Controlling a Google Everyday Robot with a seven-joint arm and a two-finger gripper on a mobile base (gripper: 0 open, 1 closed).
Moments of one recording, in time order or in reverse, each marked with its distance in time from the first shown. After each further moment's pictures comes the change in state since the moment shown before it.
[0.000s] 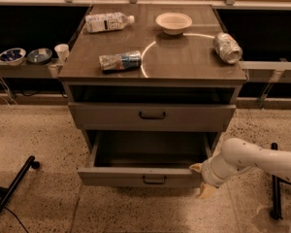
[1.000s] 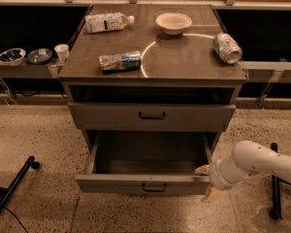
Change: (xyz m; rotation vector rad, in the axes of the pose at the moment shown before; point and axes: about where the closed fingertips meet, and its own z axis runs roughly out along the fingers) arm -0.012 0.021 -0.039 0.046 -0.010 0.031
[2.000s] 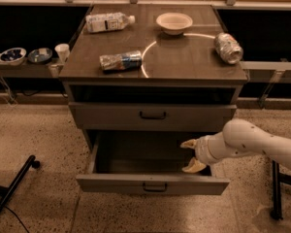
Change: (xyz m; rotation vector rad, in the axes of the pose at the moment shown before) arm -0.068 -0.082 -0.035 0.161 -0.108 -0.012
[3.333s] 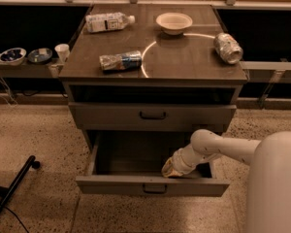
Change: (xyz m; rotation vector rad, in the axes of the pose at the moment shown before) arm 0.008 0.027 0.155 -0.235 -0.045 0.014
